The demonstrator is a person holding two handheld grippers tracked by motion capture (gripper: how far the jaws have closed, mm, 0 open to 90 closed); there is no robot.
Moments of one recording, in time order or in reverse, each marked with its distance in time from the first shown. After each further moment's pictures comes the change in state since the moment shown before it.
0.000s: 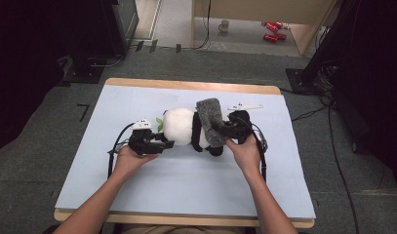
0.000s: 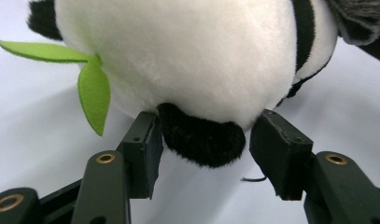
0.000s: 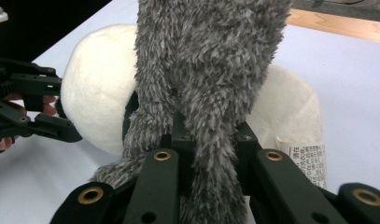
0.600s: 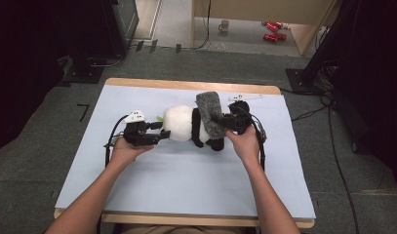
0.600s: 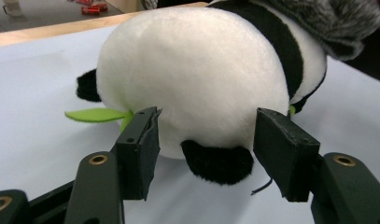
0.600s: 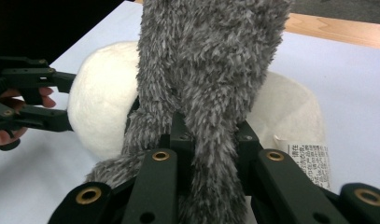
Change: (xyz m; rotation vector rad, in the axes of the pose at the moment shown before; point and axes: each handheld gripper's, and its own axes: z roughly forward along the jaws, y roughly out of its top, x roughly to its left) left arm 0.020 0.017 -0.006 -0.089 0.004 0.082; right arm -0.016 0.020 0.012 0.007 0.042 0.038
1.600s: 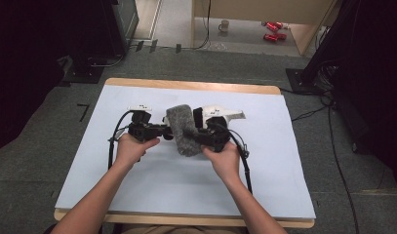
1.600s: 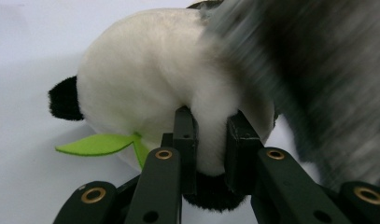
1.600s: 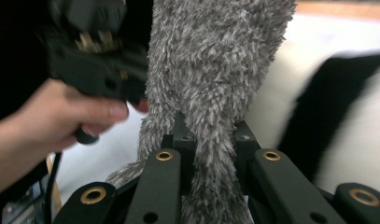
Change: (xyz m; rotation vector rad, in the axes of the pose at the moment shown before) left arm -0.023 0.034 -0.001 0.124 -0.052 -0.275; right arm 0.083 -0.028 0.015 -0.009 0.206 -0.022
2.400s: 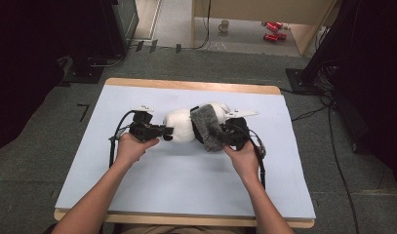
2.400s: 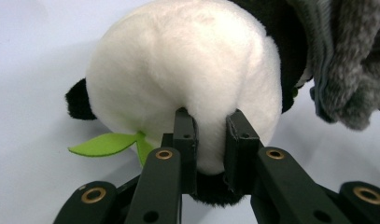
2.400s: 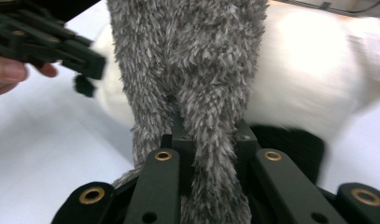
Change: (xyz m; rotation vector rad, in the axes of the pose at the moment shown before) left arm 0.017 -0.003 0.010 0.037 0.041 0.031; right arm -0.051 -0.009 -0.041 0.016 -0.257 -0.073
